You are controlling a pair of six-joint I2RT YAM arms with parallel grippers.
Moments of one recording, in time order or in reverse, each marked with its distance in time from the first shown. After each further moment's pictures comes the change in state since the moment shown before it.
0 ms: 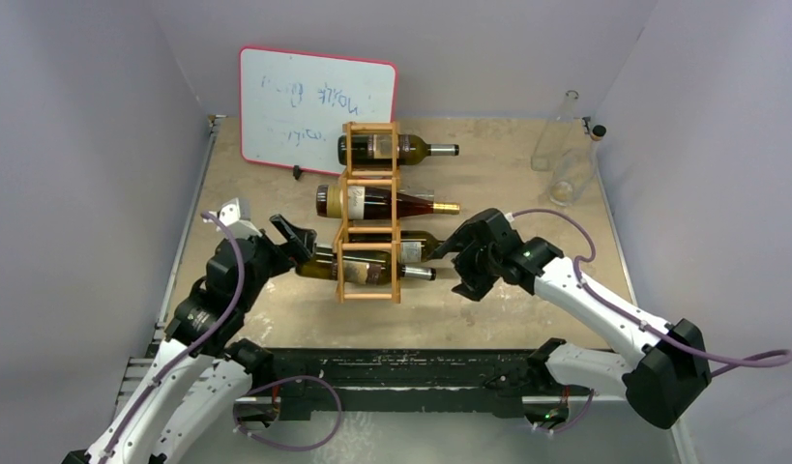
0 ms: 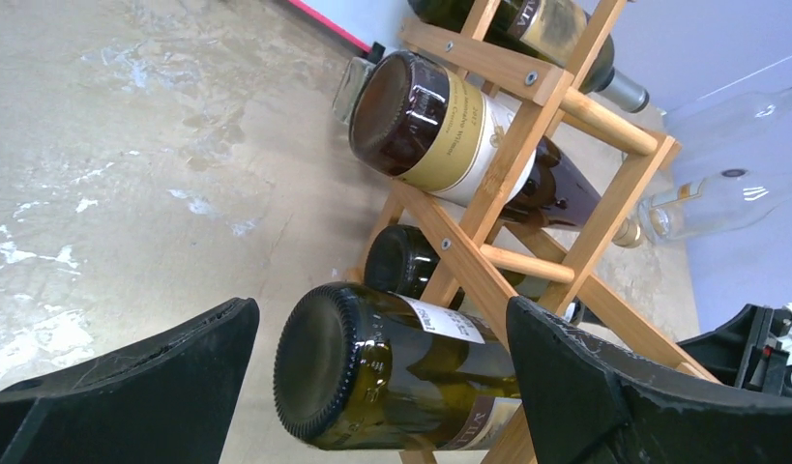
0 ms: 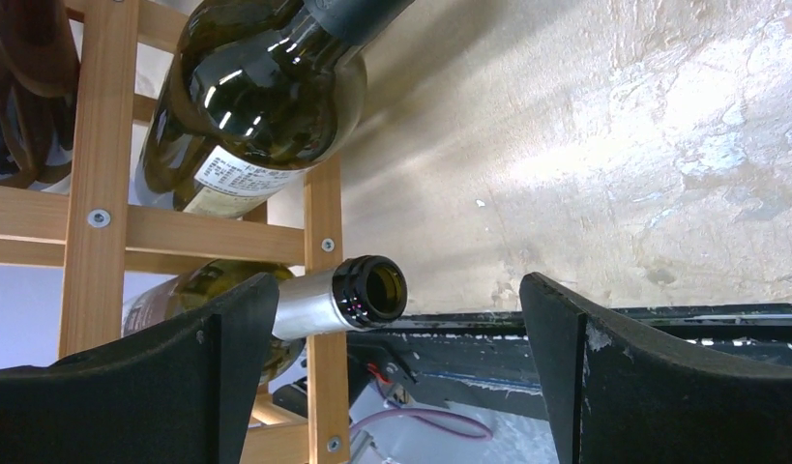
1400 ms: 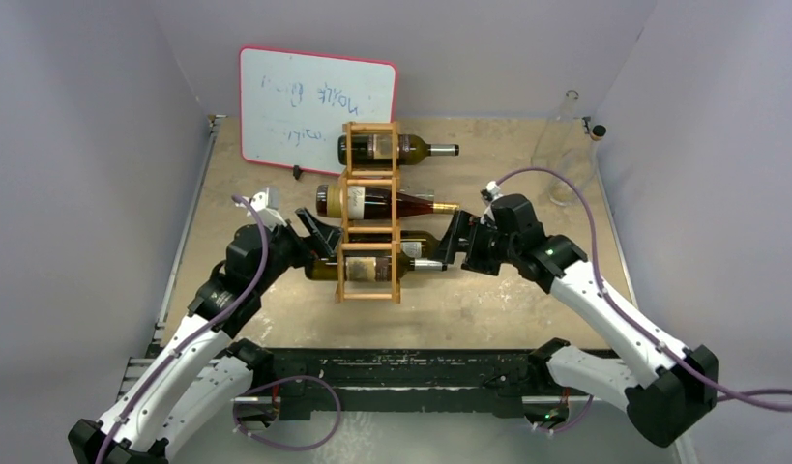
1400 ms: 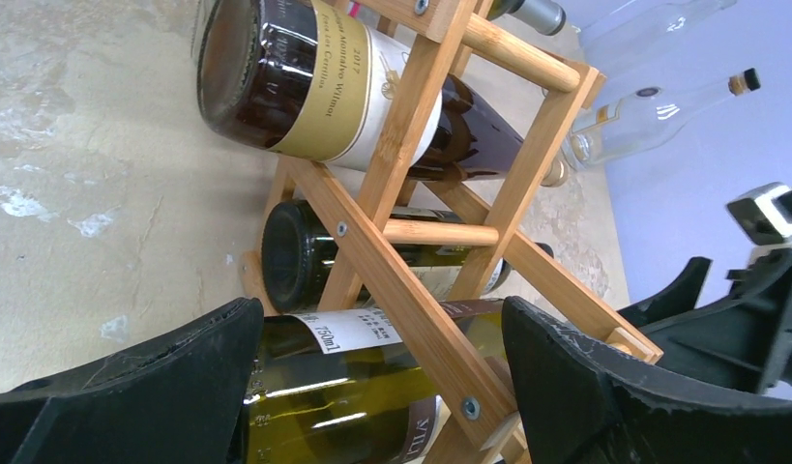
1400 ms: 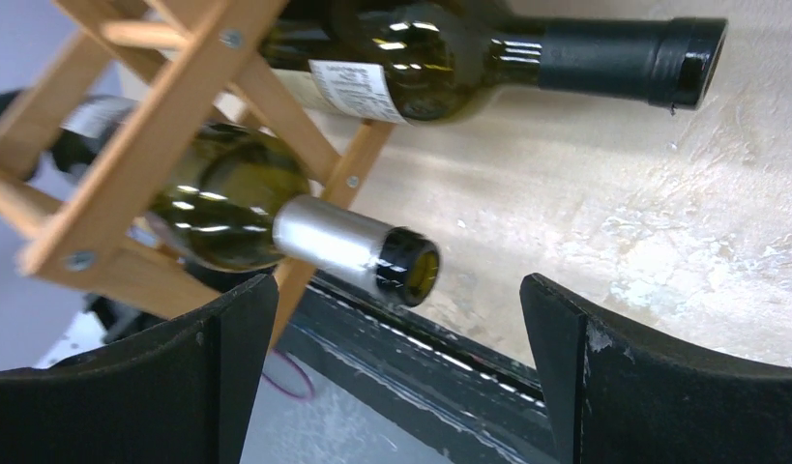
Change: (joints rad) left arm 0.001 0.142 -0.048 0.212 0.241 -0.034; right arm -0.117 -0.061 0.043 0.065 -0.223 -0.706
